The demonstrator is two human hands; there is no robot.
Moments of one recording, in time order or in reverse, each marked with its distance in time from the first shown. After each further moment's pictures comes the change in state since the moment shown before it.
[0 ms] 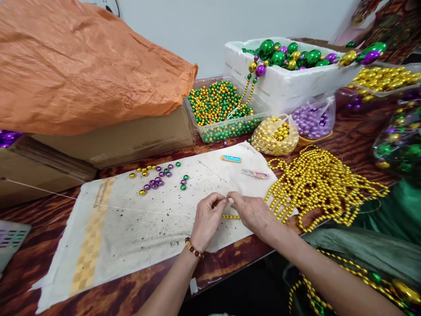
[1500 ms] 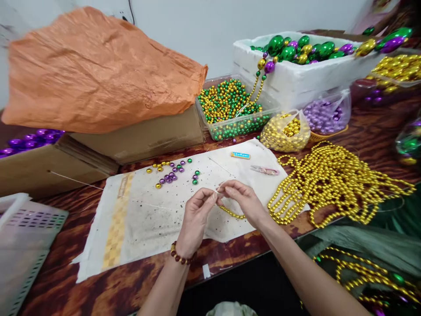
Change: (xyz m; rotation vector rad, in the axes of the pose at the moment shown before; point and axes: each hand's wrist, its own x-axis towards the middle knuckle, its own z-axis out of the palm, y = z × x) left_hand -0.034 0.024 -0.043 -0.302 0.017 0.043; right_hand 0.031 -0.041 0.016 1.640 0.200 0.216
